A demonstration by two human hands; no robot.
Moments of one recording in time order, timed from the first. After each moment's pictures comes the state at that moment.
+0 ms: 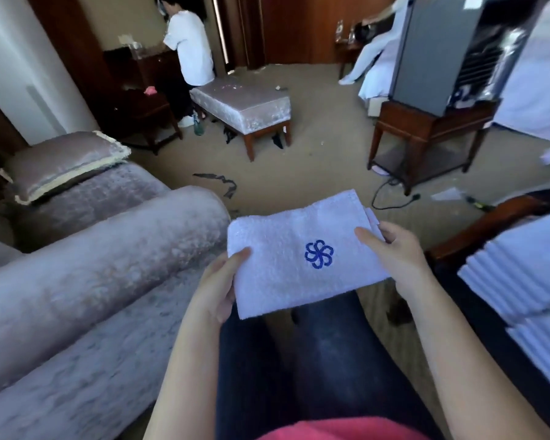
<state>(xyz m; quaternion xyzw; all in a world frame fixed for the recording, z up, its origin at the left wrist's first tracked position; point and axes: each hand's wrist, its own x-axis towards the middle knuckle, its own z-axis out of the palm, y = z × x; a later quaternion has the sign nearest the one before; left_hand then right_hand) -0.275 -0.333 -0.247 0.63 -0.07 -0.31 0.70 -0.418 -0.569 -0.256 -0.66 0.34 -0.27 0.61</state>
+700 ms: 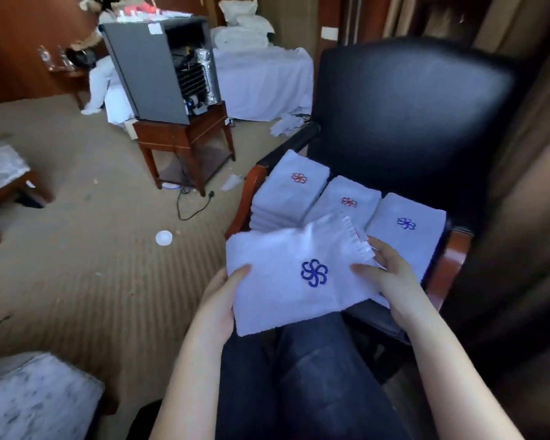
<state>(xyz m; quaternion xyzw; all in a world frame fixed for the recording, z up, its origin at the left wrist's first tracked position) -0.462 -0.492 -0.277 0.52 -0.30 -0.60 0.53 -0.728 -0.526 -0.273 -0.46 0.55 -0.48 0.51</state>
